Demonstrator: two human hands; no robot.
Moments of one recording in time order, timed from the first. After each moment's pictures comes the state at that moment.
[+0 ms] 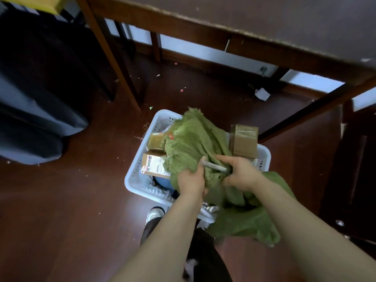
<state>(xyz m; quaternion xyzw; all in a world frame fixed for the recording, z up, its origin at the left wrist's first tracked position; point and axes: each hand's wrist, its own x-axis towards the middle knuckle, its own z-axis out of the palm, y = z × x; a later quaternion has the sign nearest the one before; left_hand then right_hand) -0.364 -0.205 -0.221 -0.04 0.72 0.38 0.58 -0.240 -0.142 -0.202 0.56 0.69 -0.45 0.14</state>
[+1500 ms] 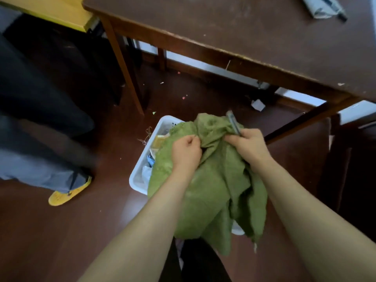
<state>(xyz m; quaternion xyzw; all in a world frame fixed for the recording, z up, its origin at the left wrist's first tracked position) -0.408 -0.178 -0.134 0.21 0.68 0.51 0.47 -0.280 -0.130 -0.089 0.64 0.51 -0.51 -0.27</state>
